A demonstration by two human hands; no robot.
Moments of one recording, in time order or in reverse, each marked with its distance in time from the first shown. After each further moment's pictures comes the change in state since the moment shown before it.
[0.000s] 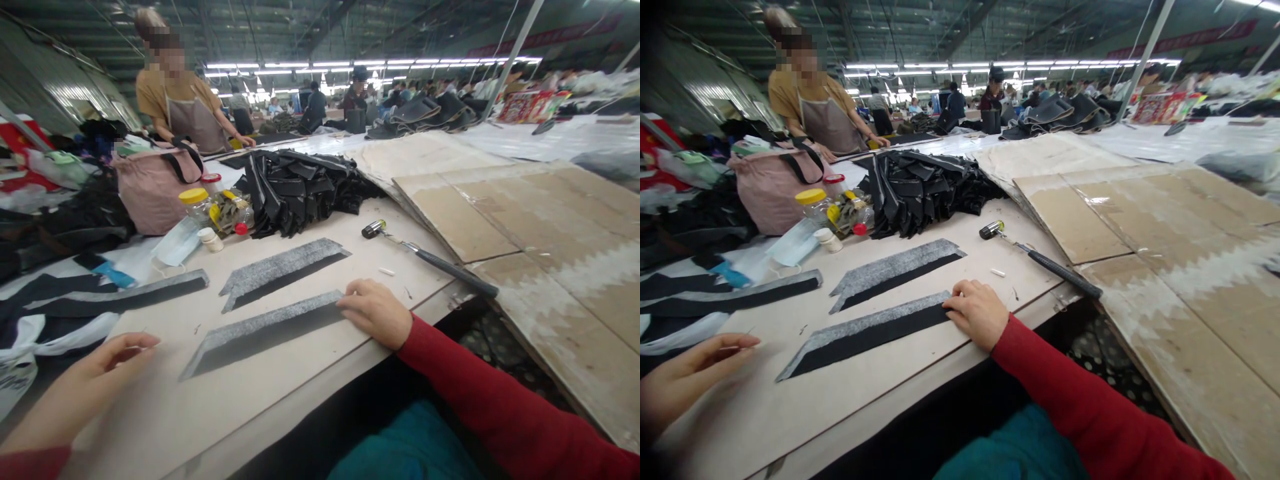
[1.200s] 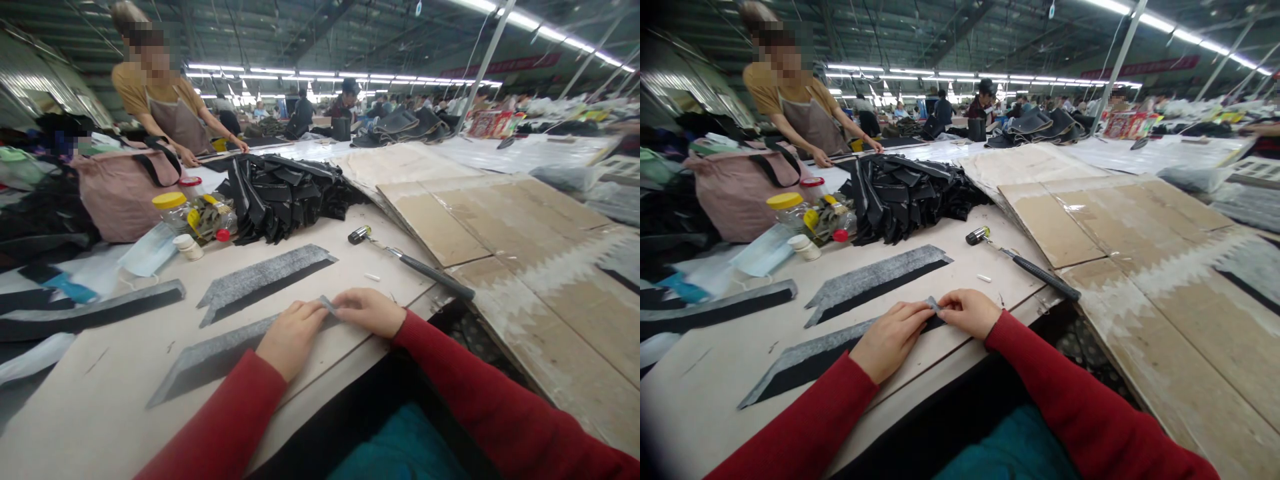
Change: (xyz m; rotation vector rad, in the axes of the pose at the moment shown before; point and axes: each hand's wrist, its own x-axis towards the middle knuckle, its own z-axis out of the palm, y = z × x) left_hand 0.034 0.227 0.112 0.069 0.016 0.884; right_hand 0.007 0.009 -0.013 0.467 -0.144 0.302
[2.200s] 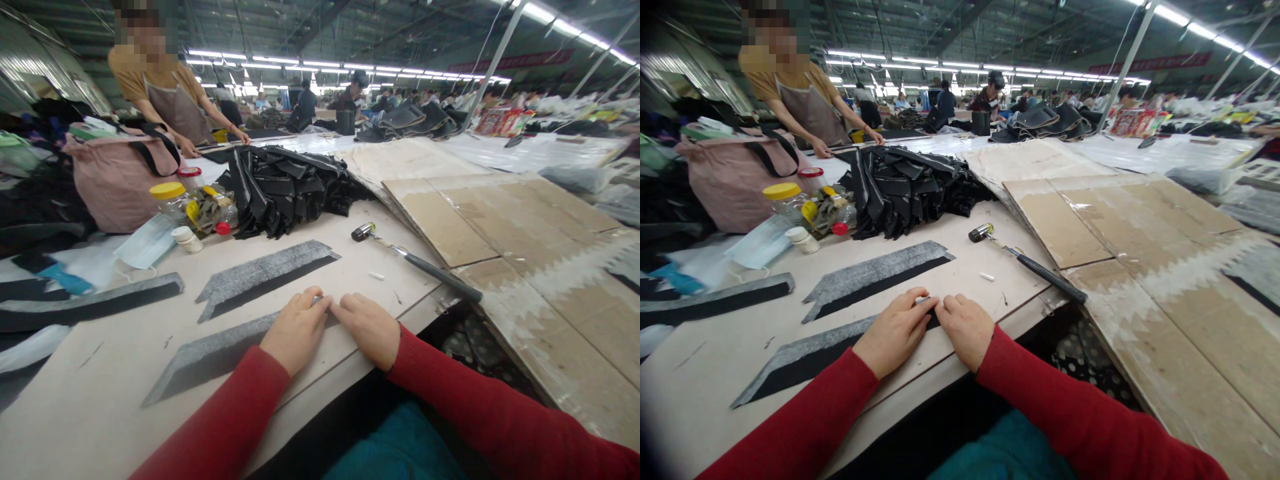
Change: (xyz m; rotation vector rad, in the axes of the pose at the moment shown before) left_hand 0.007 0.001 0.005 -0.057 0.031 -0.150; right_hand -0.010 -0.007 0.025 -0.737 0.072 -0.257
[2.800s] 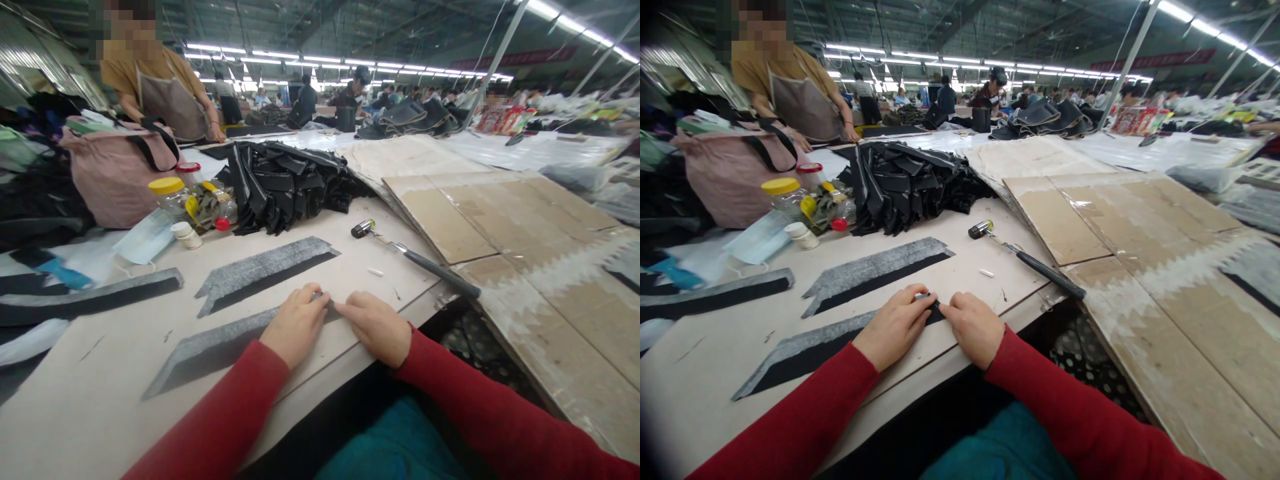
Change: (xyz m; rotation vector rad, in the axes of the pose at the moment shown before) left_hand 0.001 -0.001 0.001 0.013 0.003 0.003; right_hand -0.012 0.005 -0.002 0.183 0.035 0.027
